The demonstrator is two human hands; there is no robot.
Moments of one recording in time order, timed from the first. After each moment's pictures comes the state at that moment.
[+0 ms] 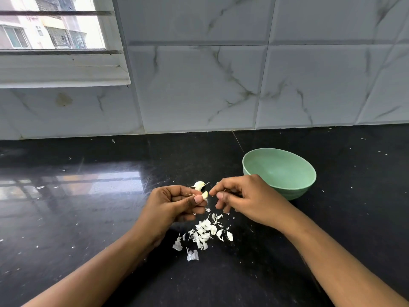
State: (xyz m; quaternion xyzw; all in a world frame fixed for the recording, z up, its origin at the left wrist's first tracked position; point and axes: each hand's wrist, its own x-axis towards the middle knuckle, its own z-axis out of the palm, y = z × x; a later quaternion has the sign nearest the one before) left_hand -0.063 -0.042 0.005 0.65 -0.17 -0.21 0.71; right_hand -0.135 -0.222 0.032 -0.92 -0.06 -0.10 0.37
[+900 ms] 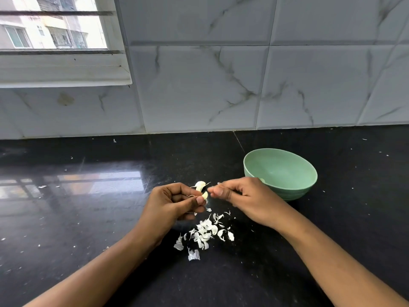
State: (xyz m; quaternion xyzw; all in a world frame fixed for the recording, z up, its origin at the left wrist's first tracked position) left_hand -0.062 -0.039 0.002 0.68 -0.20 -0.17 0.69; right_hand -0.131 -0.221 0.027 -0.92 -0.03 -0.09 0.39
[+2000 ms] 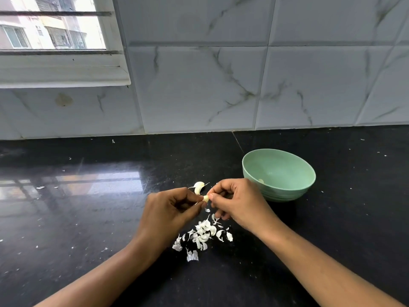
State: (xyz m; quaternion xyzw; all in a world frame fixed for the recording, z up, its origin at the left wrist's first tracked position) left_hand -0.074 -0.038 -0.001 0.77 -0.32 0.07 0.54; right_hand -0.126 -0.199 0.012 -0.85 0.05 -0.15 0.50
